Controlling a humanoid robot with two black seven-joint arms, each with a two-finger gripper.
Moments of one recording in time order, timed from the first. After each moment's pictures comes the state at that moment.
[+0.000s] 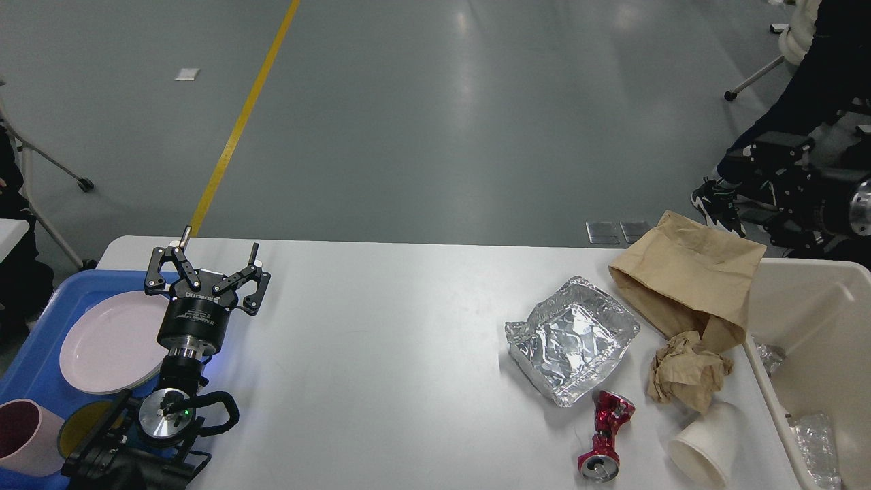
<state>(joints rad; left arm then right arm) -0.30 0.03 -1.47 -0.77 0.13 -0.58 -0.17 1.51 -0.82 -0.67 0.94 -0.04 0.45 0.03</state>
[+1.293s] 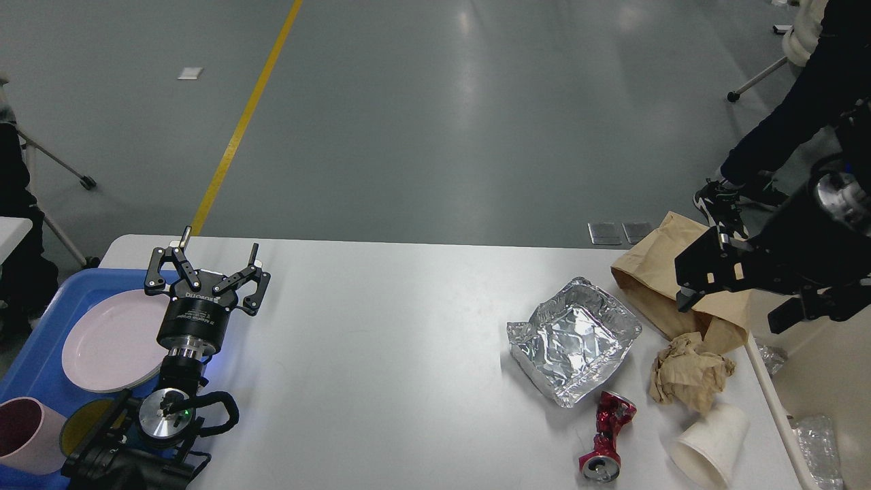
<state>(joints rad) -0.30 0.03 -1.47 -0.77 0.13 -0.58 -0.17 2.45 -0.52 -1.45 1.71 0.01 0.77 -0.15</state>
